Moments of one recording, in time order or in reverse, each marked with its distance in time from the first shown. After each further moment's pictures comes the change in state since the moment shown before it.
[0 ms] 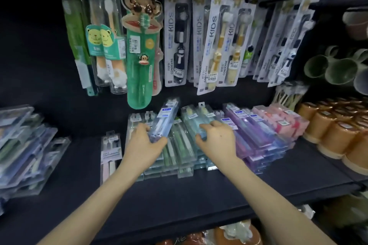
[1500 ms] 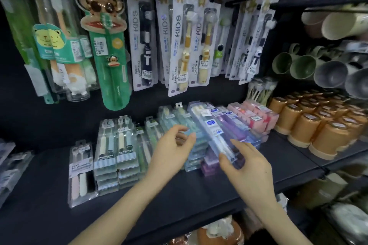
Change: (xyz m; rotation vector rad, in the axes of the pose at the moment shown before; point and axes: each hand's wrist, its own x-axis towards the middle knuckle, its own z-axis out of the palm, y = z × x) left_hand -0.020 0.057 0.081 -0.240 -0.192 0.232; right_hand -0.087 0.051 -0.074 0.250 0.173 0.335
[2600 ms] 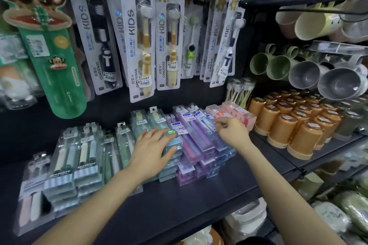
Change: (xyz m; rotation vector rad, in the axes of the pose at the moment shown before) left_hand 0.060 -0.047 0.038 0.839 -0.204 0.382; right_hand 0.145 0.093 0.023 -0.136 -0.345 0.130
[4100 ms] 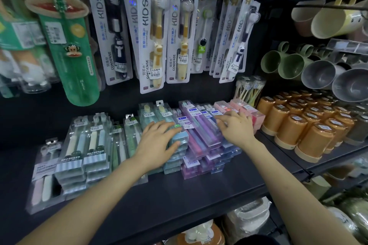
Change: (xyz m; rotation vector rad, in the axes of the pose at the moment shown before) left_hand -0.004 -0.003 -0.001 -0.030 0.050 0.038; right_hand 0.003 -0.004 0.004 -0.421 -0.001 -0.167
